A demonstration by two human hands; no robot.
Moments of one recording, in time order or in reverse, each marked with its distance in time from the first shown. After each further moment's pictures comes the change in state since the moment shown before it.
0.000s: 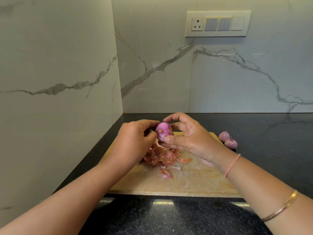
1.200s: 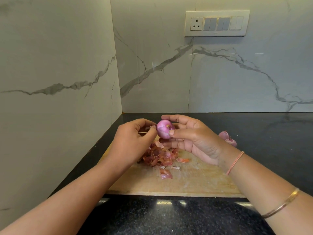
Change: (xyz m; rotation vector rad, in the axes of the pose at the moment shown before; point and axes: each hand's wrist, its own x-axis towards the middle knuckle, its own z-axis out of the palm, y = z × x) left_hand 0.000 -0.002 -0.001 -0.152 -0.001 -0.148; right_hand 0.000 -0.007 -0.008 0.291 -0.090 0.096
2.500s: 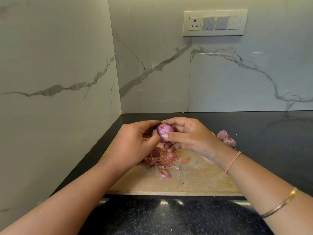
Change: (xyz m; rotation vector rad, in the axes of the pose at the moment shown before) left_hand -0.003 0.002 -0.002 0.099 -0.038 0.272; right_hand -0.003 0.001 0.002 -0.308 0.061 -0.054
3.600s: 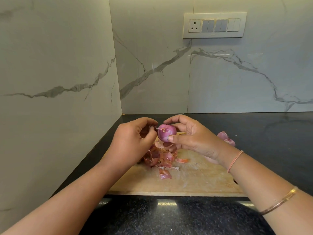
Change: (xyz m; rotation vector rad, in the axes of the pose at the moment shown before) left_hand 0.002 0.001 -0.003 0.012 0.061 -0.075; right_hand 0.002 0.002 -0.009 -0.075 -0.038 -0.015
